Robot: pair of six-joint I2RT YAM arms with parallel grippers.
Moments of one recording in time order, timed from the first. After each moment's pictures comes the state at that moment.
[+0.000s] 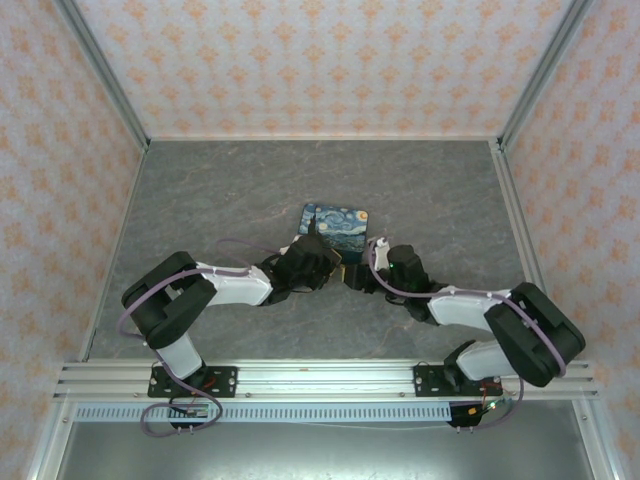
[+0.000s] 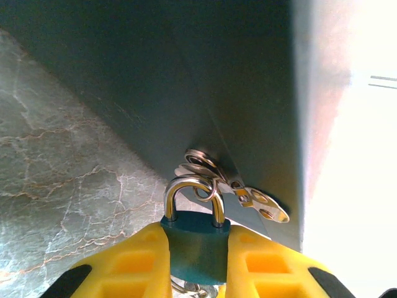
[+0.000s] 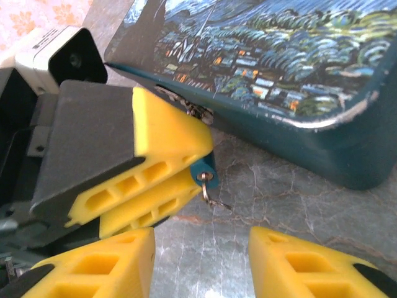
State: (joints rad) left arm -0.78 1.69 0.73 0.32 -0.01 -1.64; right arm 0.61 1.36 0.35 0.48 -0.34 0.61
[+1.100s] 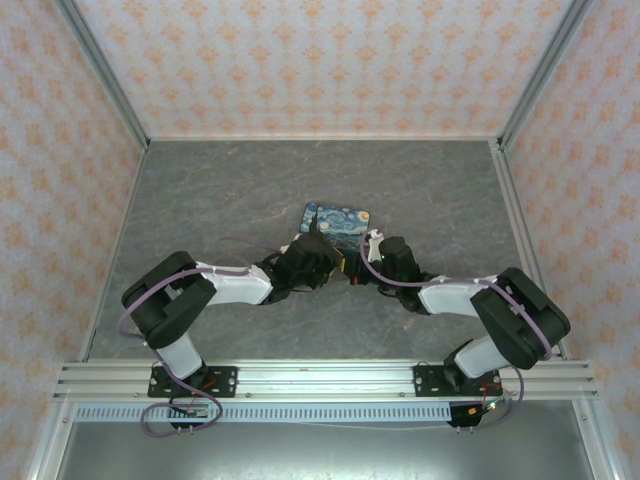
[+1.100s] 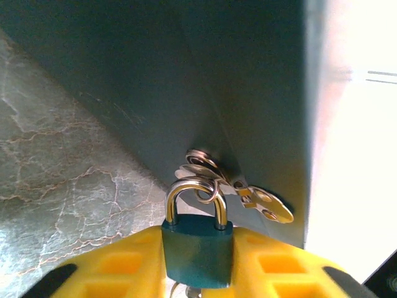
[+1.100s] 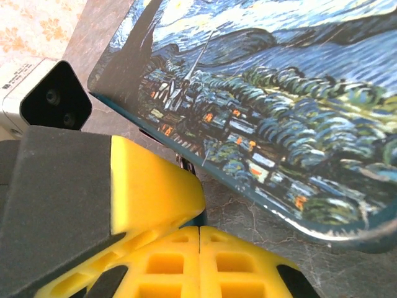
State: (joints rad) left arm -0.78 1.69 0.74 0.31 0.00 -1.62; right arm 0.61 1.46 0.44 0.49 -0.30 0.64
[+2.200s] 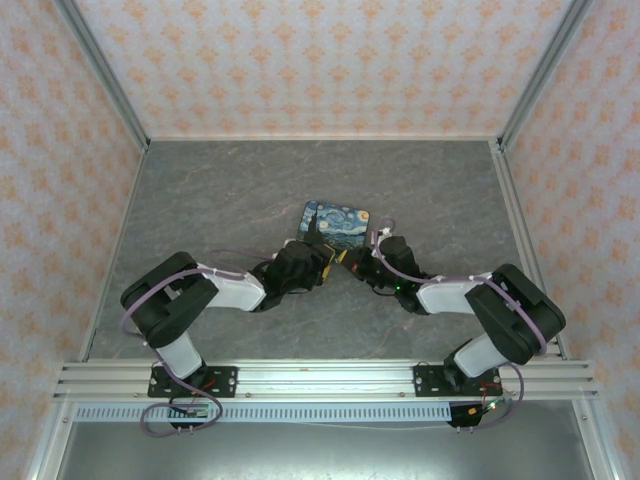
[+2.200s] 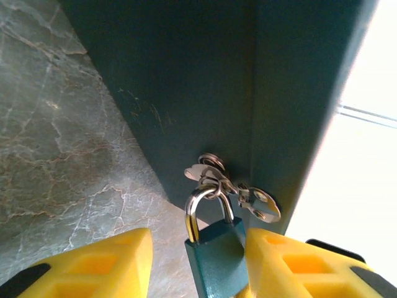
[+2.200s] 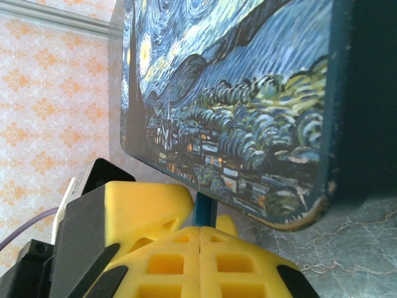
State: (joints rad) left arm -0.75 1.69 0.62 0.53 -0.03 -1.75; right arm 0.61 1.50 0.43 0.60 -0.30 1.15
